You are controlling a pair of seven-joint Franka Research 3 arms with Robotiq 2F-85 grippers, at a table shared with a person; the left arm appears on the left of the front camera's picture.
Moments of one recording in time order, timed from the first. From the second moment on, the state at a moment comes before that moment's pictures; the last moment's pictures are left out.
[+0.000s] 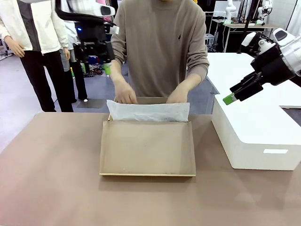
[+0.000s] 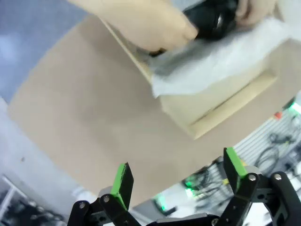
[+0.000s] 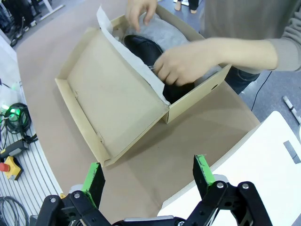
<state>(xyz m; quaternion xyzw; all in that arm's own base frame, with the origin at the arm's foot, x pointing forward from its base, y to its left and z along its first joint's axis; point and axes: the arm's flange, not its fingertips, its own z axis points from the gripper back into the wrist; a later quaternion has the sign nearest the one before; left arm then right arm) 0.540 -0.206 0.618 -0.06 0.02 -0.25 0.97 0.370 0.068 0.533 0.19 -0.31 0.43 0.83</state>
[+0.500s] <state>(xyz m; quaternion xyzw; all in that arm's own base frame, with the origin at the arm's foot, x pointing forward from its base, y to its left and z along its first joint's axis) 0.540 -0.126 0.636 -0.08 -0.02 -0.41 0.91 0.370 0.068 0.533 0.19 -0.31 0.43 0.83</state>
